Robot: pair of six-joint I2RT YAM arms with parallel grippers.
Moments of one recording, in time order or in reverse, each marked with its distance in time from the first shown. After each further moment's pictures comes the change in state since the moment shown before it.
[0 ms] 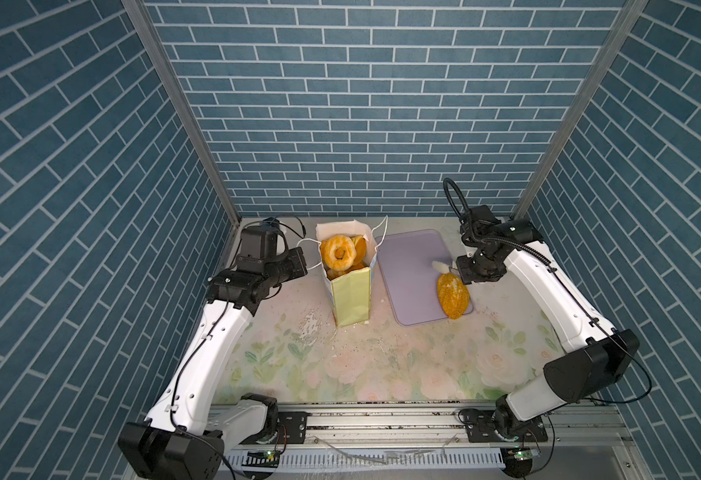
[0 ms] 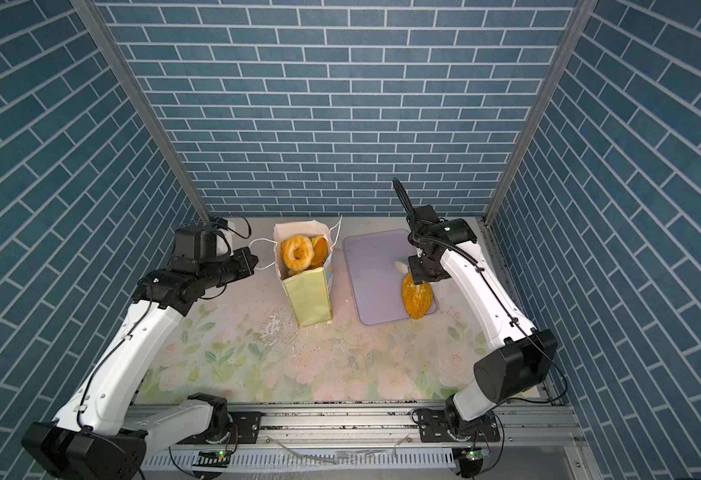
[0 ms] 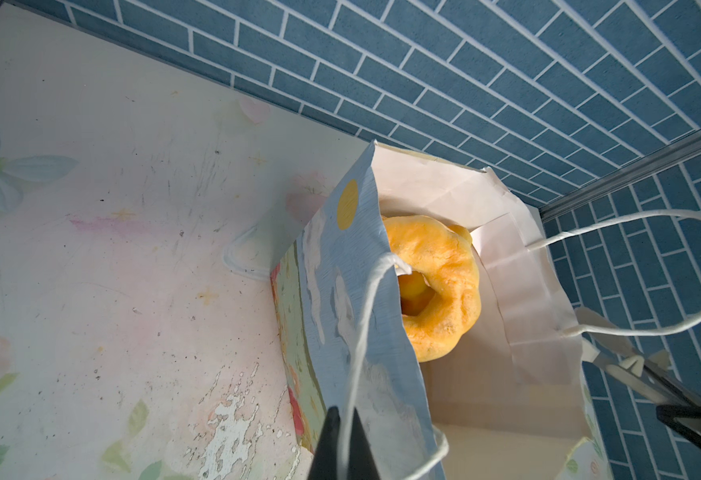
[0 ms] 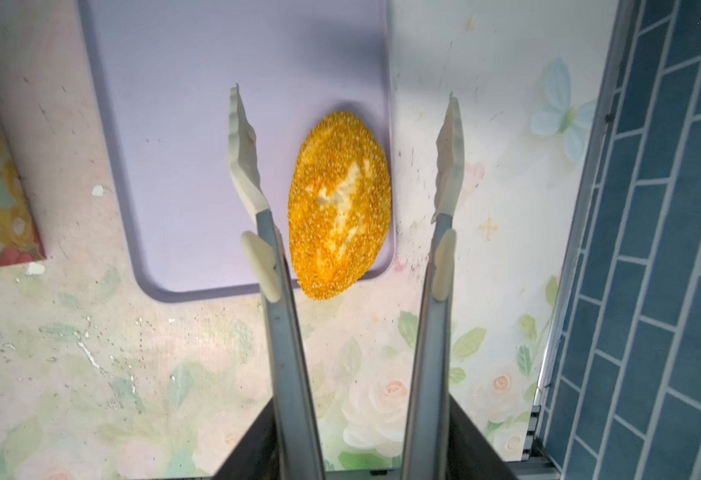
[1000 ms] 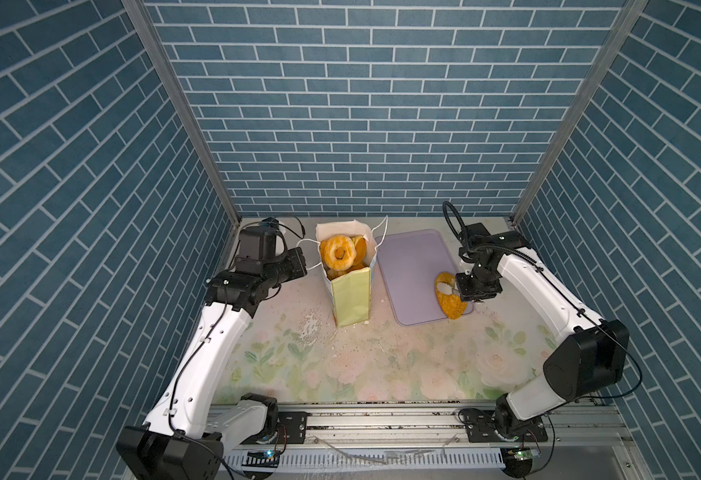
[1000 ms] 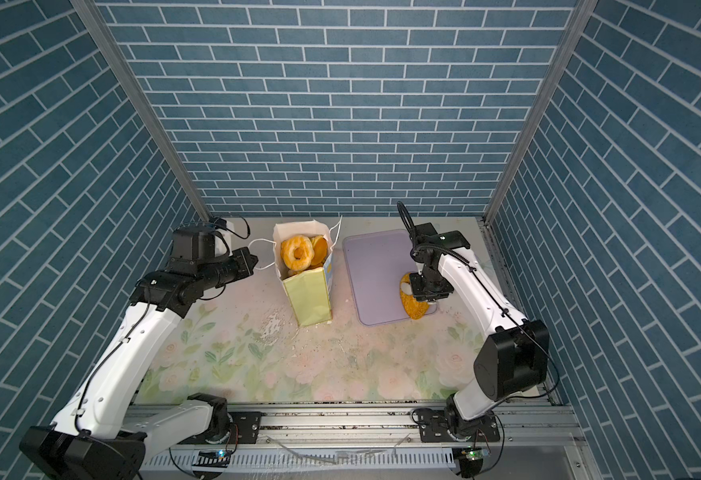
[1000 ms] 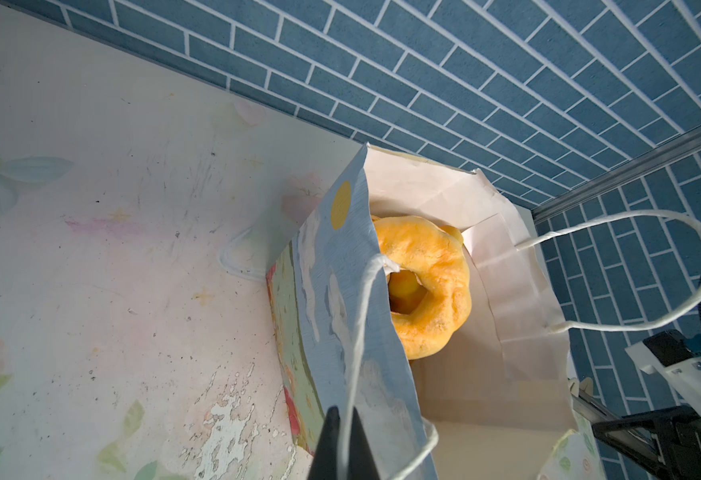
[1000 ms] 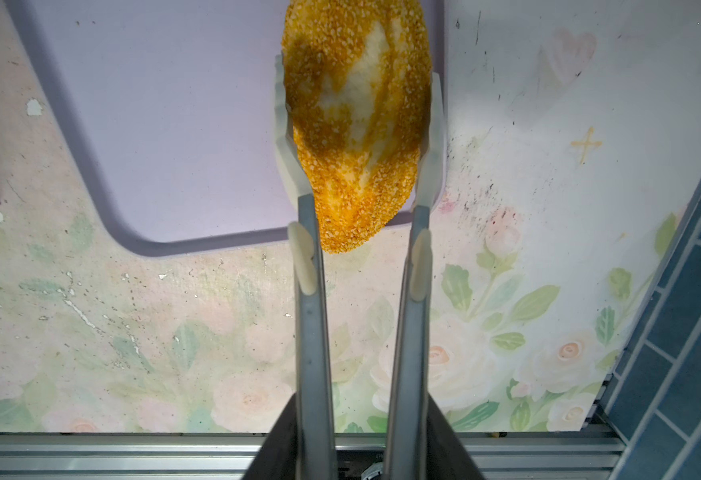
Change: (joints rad) left arm 0.000 -0.013 -0.001 0.000 0.010 -0.005; right arm -0.046 0.012 -0.178 0.033 -0.129 0.022
